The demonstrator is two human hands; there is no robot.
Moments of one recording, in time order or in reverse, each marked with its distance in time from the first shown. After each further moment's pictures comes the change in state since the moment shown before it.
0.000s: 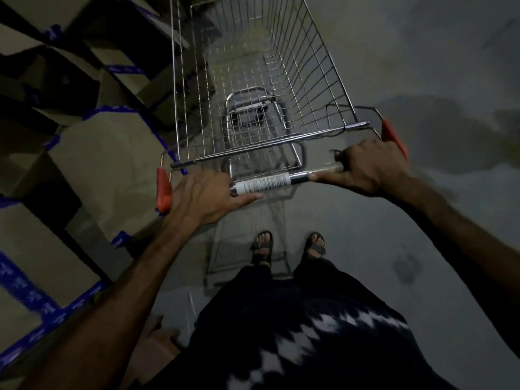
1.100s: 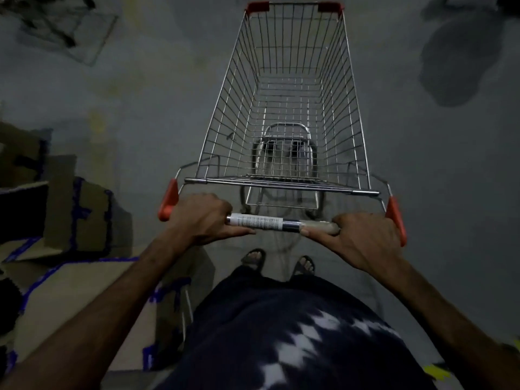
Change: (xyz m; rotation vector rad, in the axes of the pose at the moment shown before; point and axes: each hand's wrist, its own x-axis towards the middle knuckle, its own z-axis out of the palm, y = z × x) left_hand -0.075 0.083 0.040 0.511 -0.106 1.046; right_hand -0.360 -0.271 0.122 0.449 0.105 1.088
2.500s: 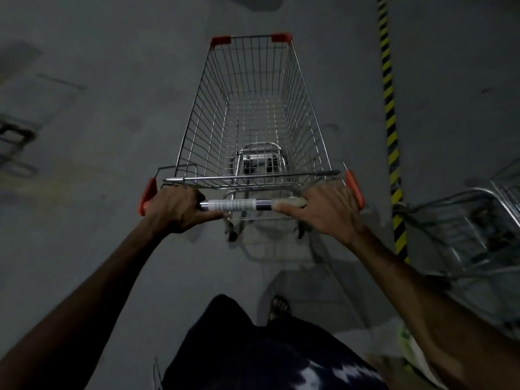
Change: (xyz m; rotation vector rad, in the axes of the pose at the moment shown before) left_hand 0.479 0.414 -0.211 0.400 0.047 0.825; right_hand -0.020 0.402 -0.004 0.232 0.215 1.029
